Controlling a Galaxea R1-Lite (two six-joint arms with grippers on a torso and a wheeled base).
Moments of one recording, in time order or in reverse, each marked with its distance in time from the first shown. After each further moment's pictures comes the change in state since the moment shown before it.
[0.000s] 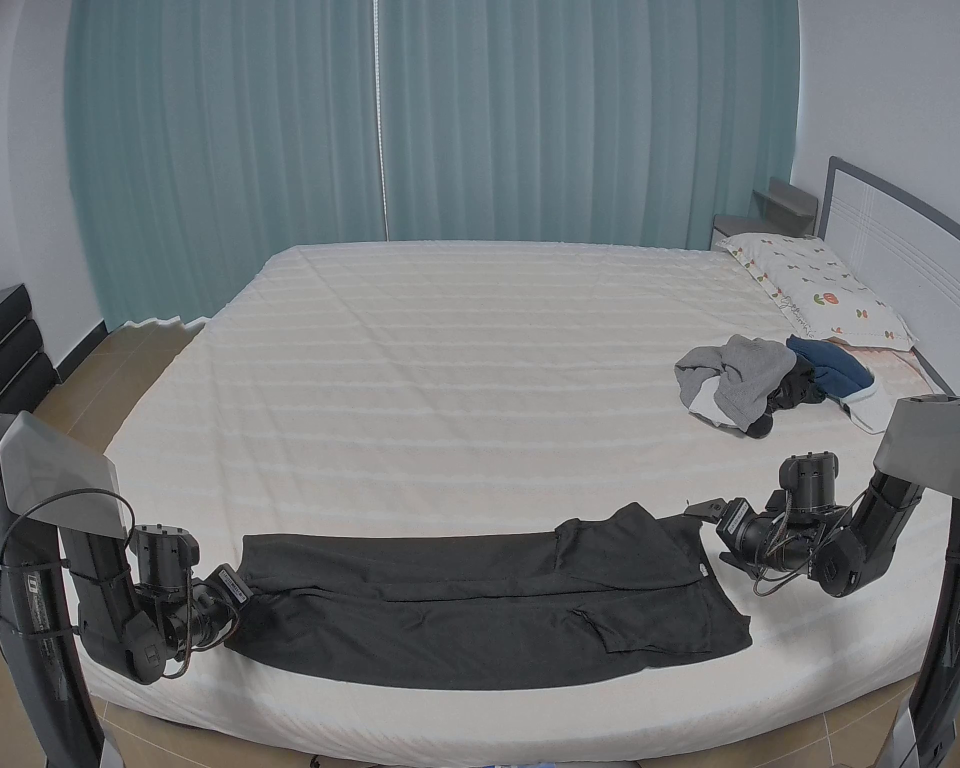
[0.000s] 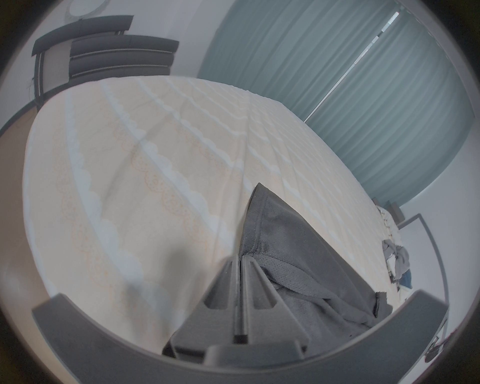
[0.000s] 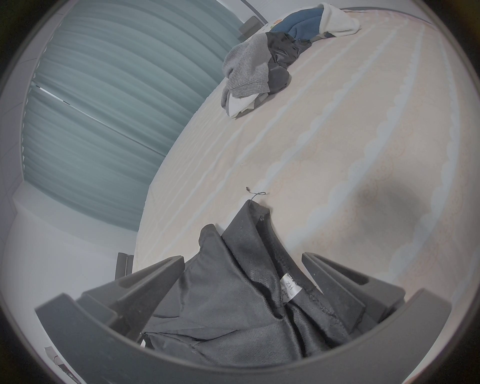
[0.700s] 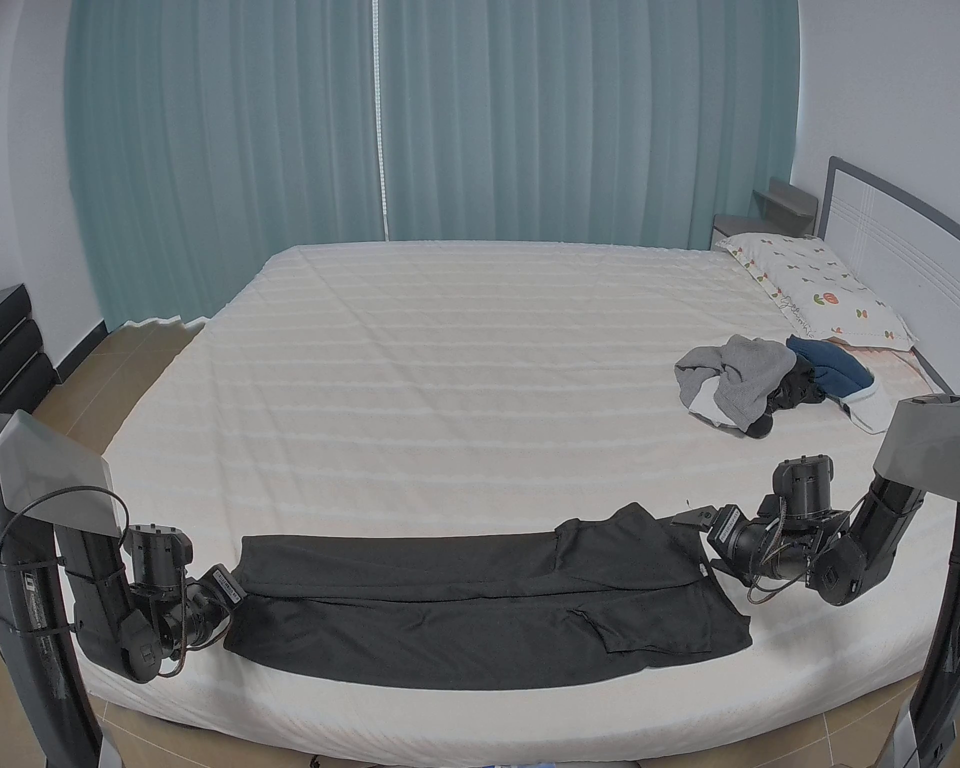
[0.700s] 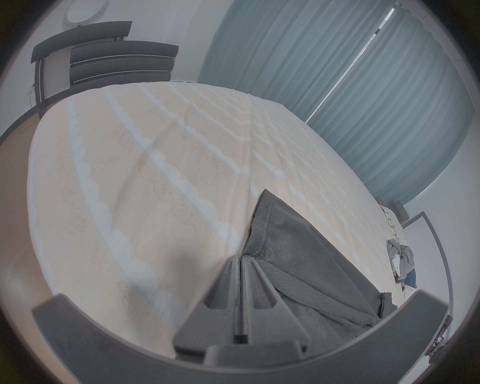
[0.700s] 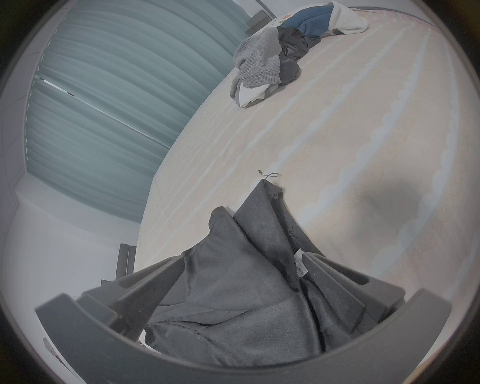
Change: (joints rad) left arm 0.025 -0.004 0.002 0.000 0.006 0.023; right arm 0.055 -0.034 0.043 0.002 0.000 -0.001
